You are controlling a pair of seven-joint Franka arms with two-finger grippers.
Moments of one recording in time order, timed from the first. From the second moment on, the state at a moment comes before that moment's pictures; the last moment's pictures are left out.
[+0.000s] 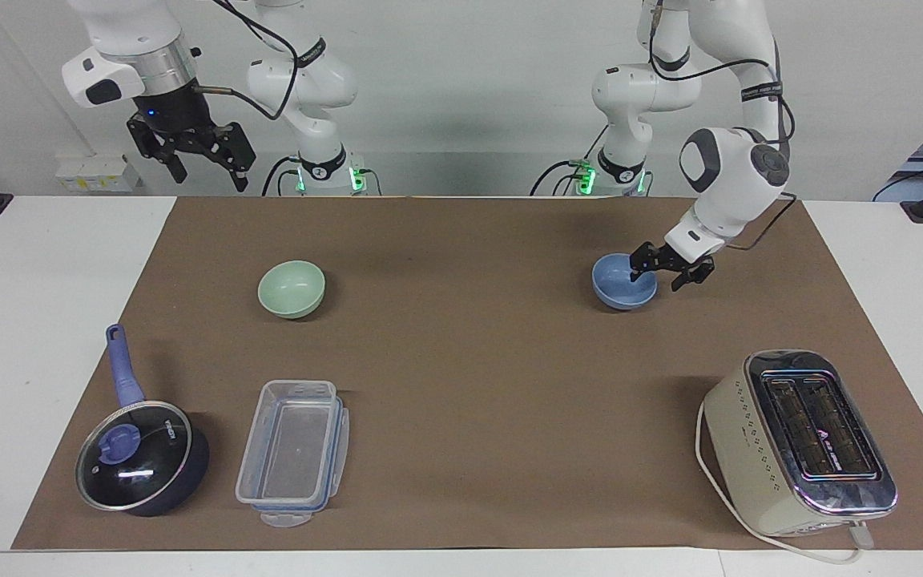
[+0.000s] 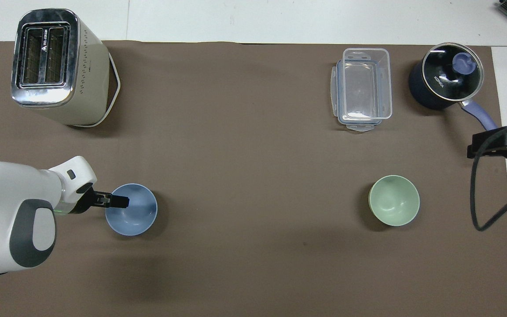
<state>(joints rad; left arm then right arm) -0.01 -0.09 -0.10 -2.43 -0.27 2.29 0.27 -0.05 -0.05 0.06 -1.51 -0.02 1.46 0.19</state>
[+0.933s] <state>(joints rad) 0.01 -0.09 -0.08 -2.36 -0.30 2.20 0.27 -0.04 -0.05 0.06 -1.51 -0.02 1.48 0.19</state>
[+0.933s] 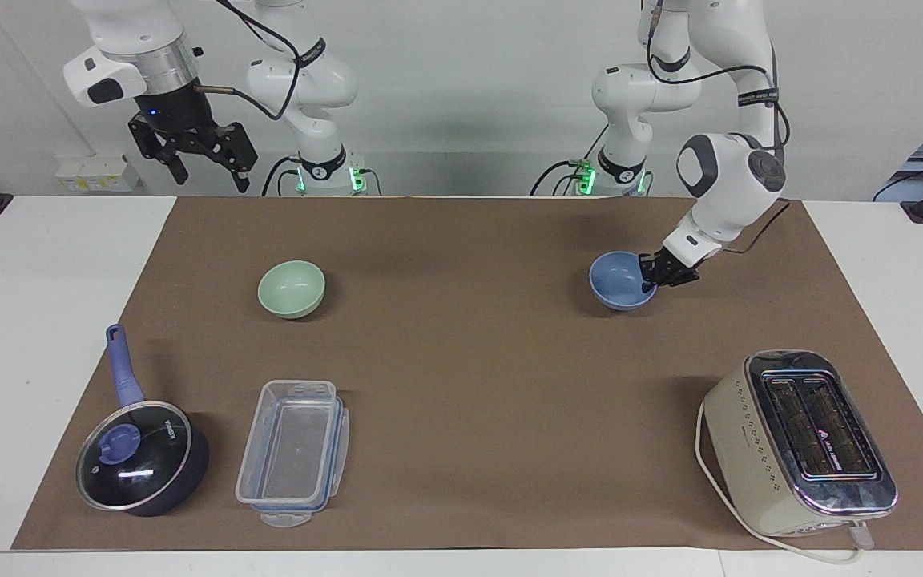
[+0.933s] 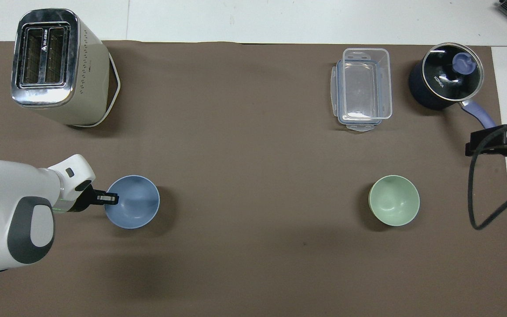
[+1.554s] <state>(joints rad) -0.04 -0.12 -0.10 -2.26 -0.37 2.09 0.13 -0.04 -0.05 0.06 -1.51 -0.02 1.50 0.19</state>
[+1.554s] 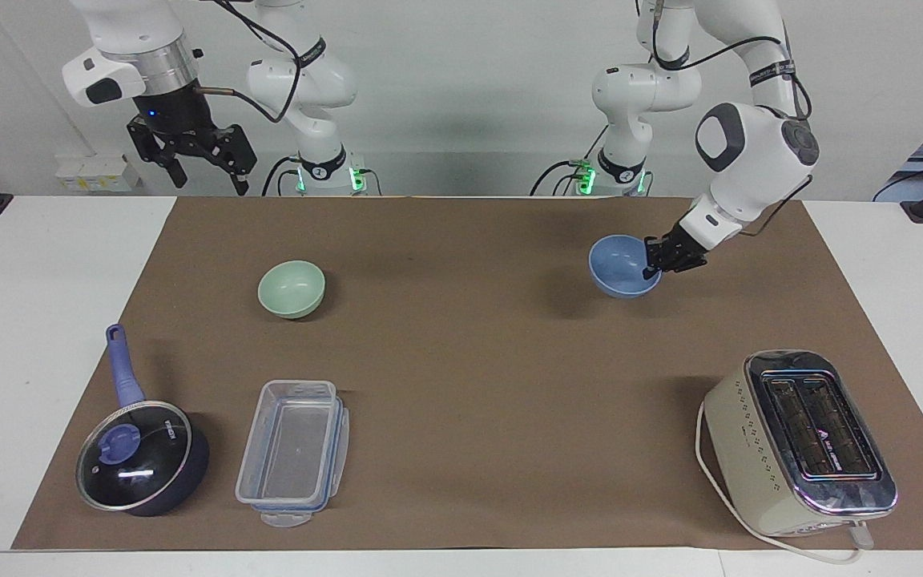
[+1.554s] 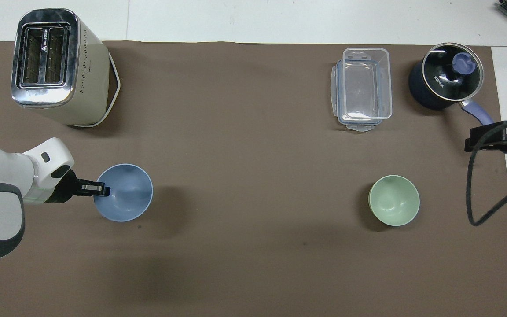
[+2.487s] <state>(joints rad) -0.51 0.00 -0.12 -2.35 -0.38 2.50 -0.25 -0.04 -0.05 0.06 -1.51 -0.02 1.51 0.19</state>
